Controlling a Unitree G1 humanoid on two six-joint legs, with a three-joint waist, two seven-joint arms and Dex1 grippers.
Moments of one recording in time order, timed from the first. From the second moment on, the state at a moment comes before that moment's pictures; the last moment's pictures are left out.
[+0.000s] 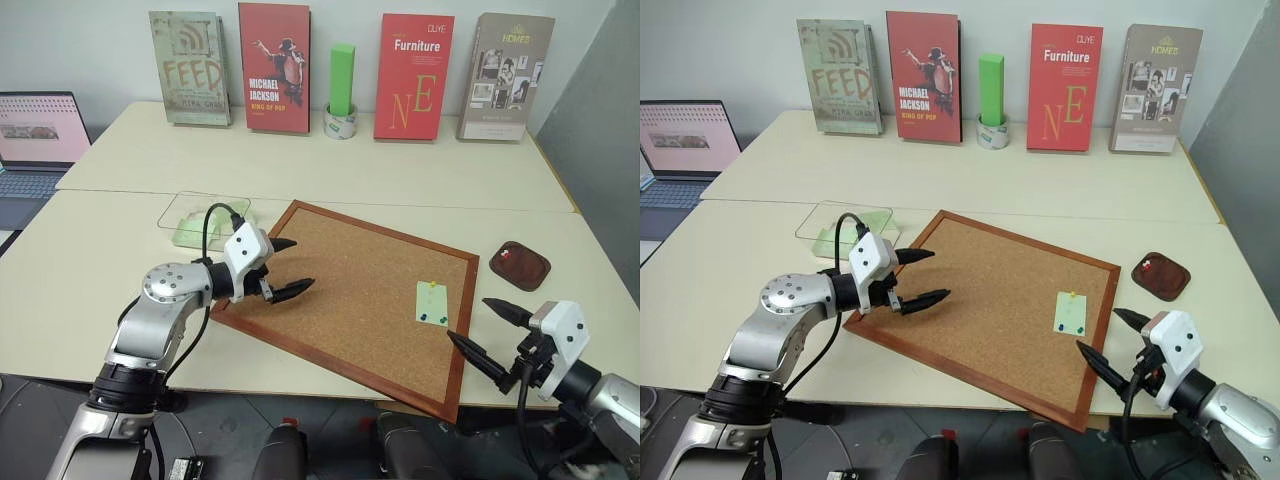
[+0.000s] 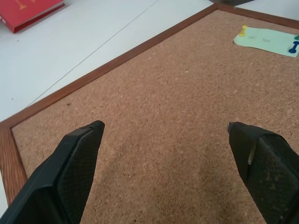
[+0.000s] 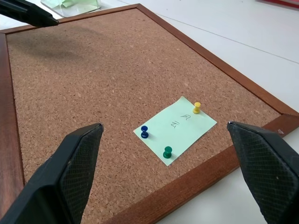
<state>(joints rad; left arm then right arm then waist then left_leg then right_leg) -0.39 0.63 -0.06 -0.01 -0.27 0.24 -0.98 0.40 -0.62 -0.30 -0.74 0.51 0.47 0.61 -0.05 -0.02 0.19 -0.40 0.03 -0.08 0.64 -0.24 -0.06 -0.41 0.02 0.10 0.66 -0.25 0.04</state>
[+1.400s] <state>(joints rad) -0.53 0.49 -0.23 0.08 -0.26 0.25 -1.12 0.25 -0.58 -0.28 -0.83 0.59 0.69 0.43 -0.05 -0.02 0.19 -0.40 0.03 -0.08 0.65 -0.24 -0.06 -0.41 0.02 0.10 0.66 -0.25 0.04</state>
